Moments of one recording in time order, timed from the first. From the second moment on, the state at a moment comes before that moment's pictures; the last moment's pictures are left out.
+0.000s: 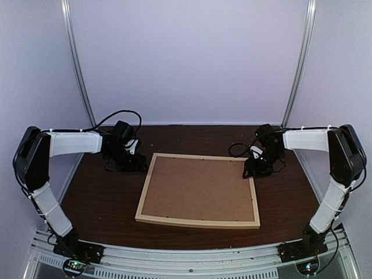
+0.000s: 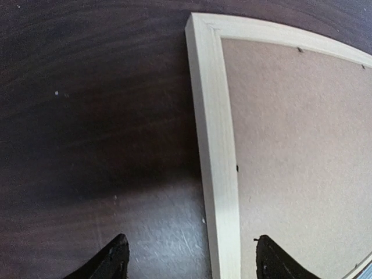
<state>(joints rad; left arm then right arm) -0.48 1.71 1.12 -0.51 0.13 -0.33 0.32 1.75 1.14 -0.67 -0.22 0.21</state>
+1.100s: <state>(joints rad) -0.44 2.02 1.43 -0.68 0.13 -0.25 0.31 1.77 1.10 -0.64 -0.25 0.27</state>
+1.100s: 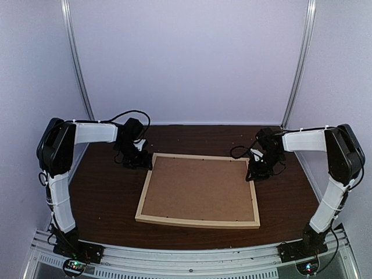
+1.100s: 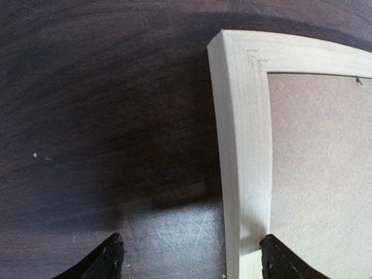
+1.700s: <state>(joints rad) -0.47 1.98 1.36 -0.59 0.10 -0.29 0.31 1.77 1.10 -0.64 -0.25 0.28</state>
